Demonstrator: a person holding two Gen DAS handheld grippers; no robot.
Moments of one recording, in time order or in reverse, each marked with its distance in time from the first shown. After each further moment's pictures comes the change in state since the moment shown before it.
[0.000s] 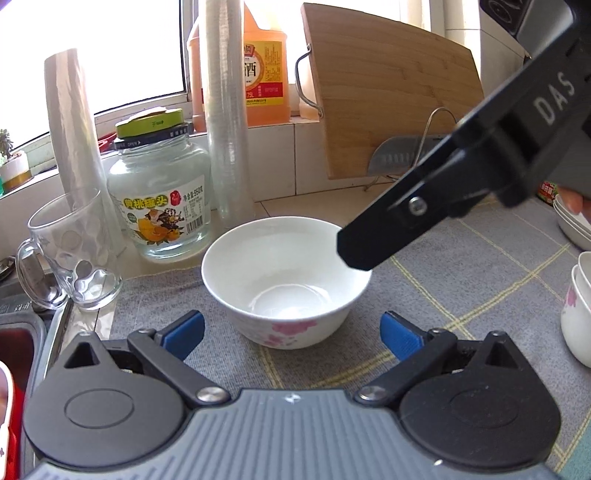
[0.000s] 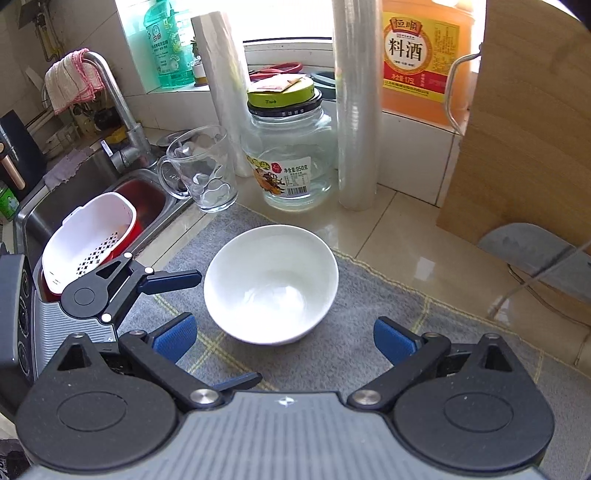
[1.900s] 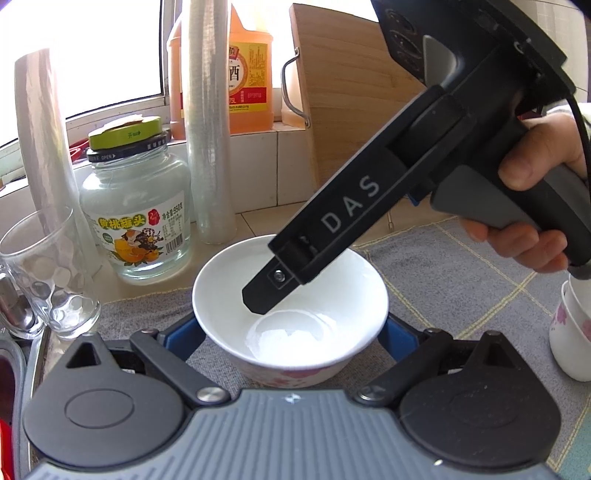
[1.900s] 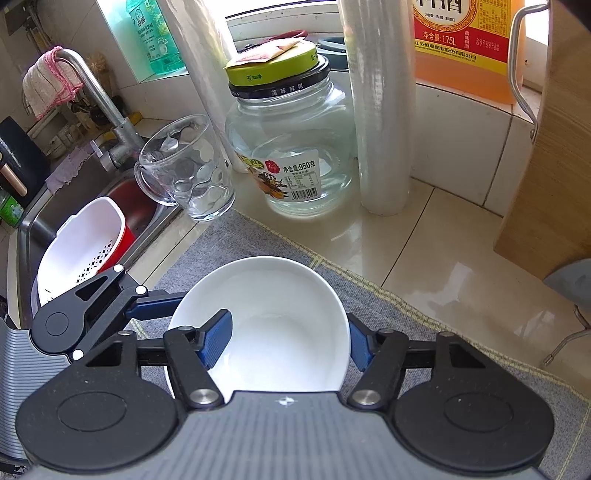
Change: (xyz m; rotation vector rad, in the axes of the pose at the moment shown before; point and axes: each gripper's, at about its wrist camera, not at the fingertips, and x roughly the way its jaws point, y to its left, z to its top) left arm 0.012 0.005 0.016 0.016 0.001 -0.078; right arm 0.053 -0.018 0.031 0.053 0.075 0.098
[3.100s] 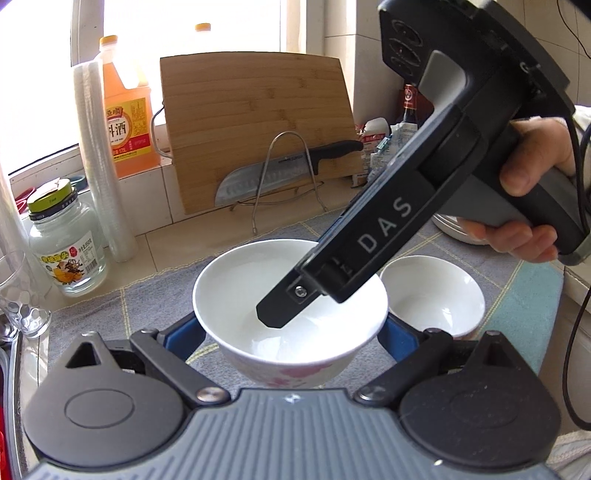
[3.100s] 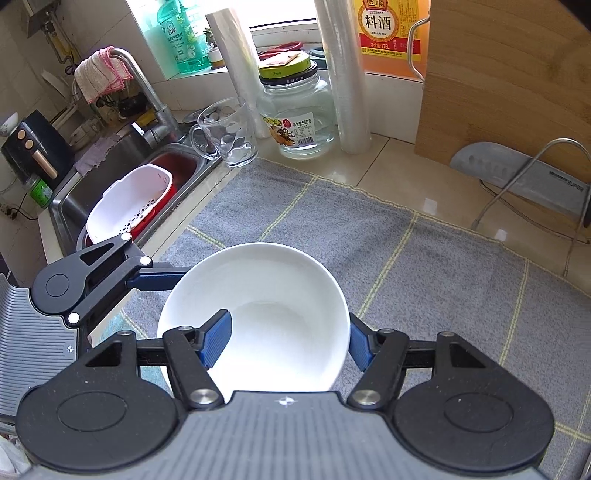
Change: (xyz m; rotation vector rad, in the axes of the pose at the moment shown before) left arm -0.085 -0.132 0.006 0.111 0.028 -0.127; right arm -0.141 0.015 -0.116 0.037 -0.010 -0.010
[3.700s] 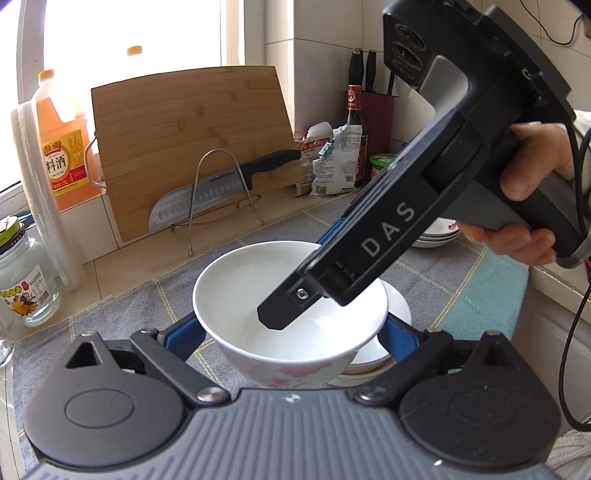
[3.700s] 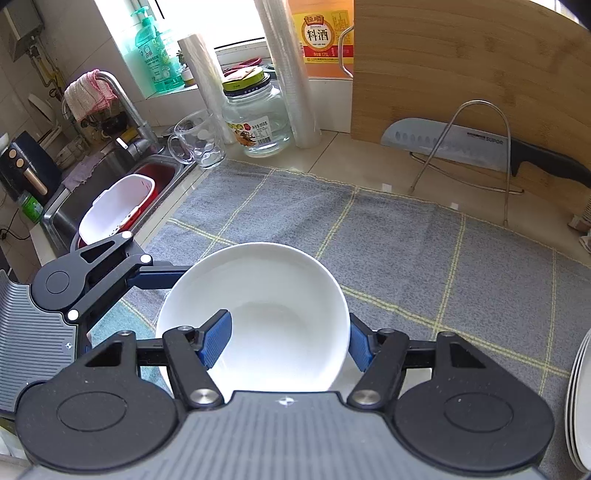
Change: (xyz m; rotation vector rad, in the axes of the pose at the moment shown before) left arm 0.008 -0.063 0.016 0.076 -0.014 -0.084; right arm -0.060 -0.028 -0.055 0.072 -0.052 -0.060
